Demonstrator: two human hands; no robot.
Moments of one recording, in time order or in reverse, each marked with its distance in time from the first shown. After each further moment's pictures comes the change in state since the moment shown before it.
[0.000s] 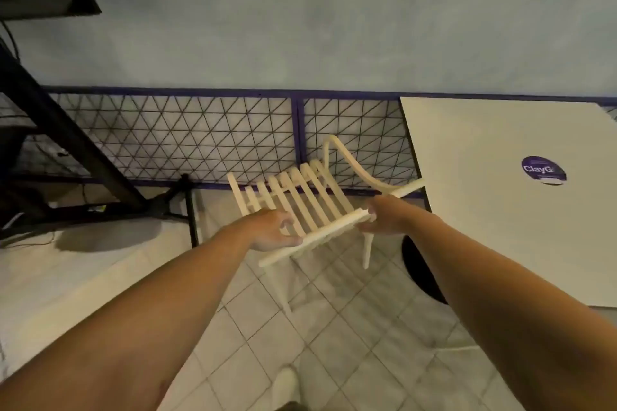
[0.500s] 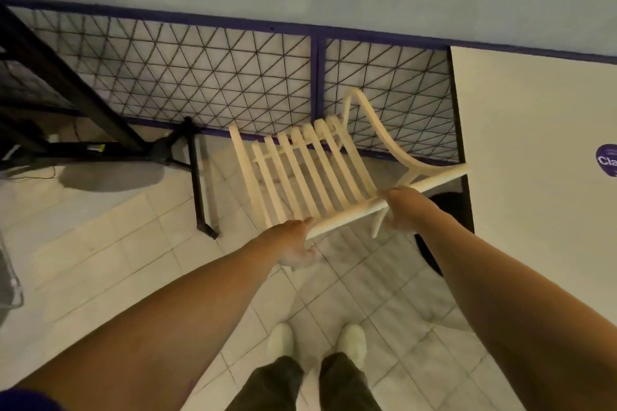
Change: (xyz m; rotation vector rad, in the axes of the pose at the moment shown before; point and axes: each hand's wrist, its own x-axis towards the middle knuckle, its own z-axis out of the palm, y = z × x) left_hand 0.080 -0.016 0.074 -0.008 -0.155 -0.056; right_hand 0.101 0.034 0.038 -0.152 -0.098 0.060
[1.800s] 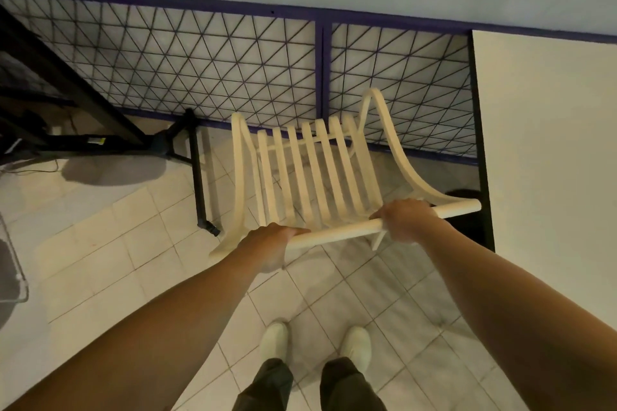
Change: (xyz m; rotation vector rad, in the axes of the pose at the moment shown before) left_hand 0.022 -0.028 0.003 0.086 0.091 -0.079; right_hand 0.047 0.007 0.021 -0.260 -0.149 -0.128
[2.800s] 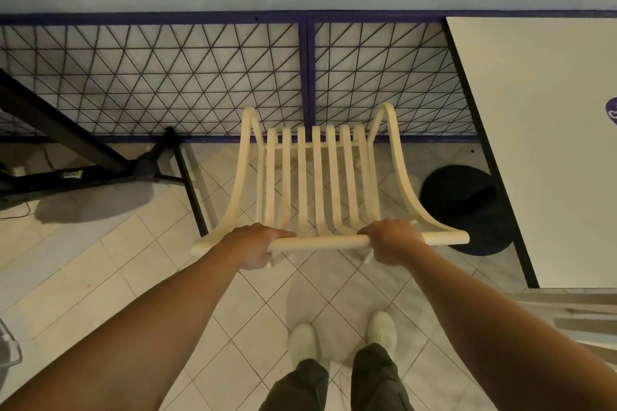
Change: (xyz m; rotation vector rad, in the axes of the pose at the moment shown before) left_hand -0.014 -0.125 -0.024 0.142 -0.104 0.157; right_hand -0.023 -0.134 0.027 0.247 0.048 0.184
